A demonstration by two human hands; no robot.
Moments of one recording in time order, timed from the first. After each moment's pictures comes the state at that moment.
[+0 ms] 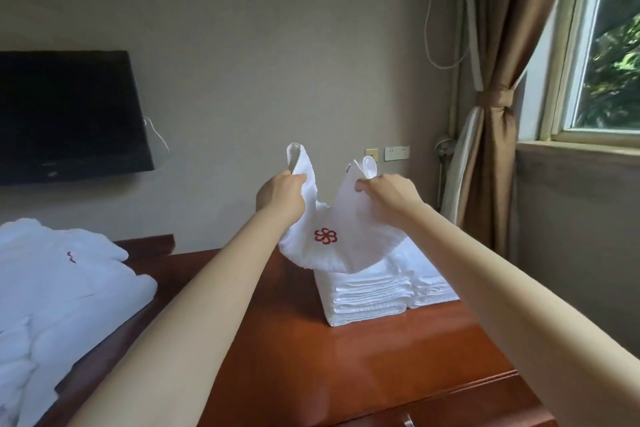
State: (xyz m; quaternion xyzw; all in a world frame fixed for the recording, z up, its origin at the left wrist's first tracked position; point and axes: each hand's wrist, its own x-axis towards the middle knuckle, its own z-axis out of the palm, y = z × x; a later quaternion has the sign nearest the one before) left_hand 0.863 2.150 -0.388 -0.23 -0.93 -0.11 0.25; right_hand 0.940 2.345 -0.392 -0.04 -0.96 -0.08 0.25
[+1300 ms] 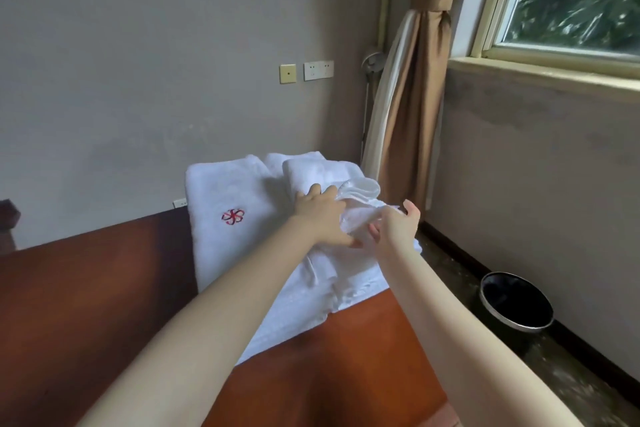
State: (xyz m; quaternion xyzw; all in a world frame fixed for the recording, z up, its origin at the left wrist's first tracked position) left_hand 0.787 2.424 -0.515 -0.47 -0.88 0.03 0.03; right_hand 0.874 2.517 -0.545 -0.40 -0.38 0.74 0.39
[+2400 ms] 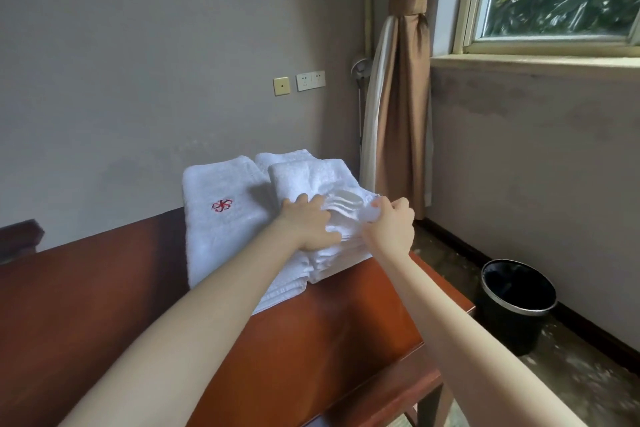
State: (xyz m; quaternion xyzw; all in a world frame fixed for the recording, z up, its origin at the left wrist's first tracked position) left_hand 0.854 2.401 -0.520 -0.47 -0.87 0.14 0.02; right_hand 0.943 2.524 -0.585 -0.41 -0.82 0.26 0.31
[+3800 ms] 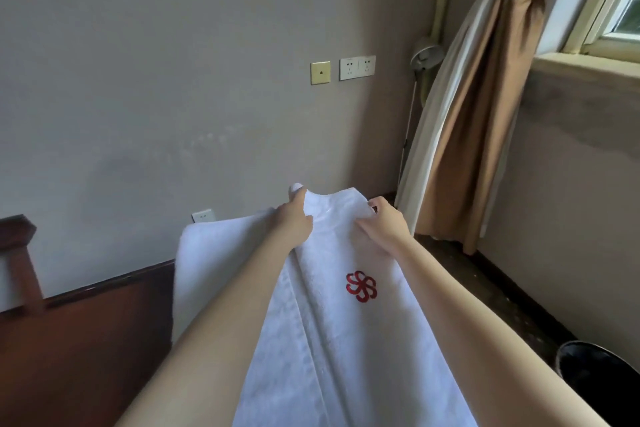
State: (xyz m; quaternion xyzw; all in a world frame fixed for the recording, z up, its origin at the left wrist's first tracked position) left_hand 0.548 2.476 -0.524 -0.22 -0.94 -0.22 -0.10; right_hand 0.642 2.637 -0.552 -0.32 -0.86 0.38 0.12
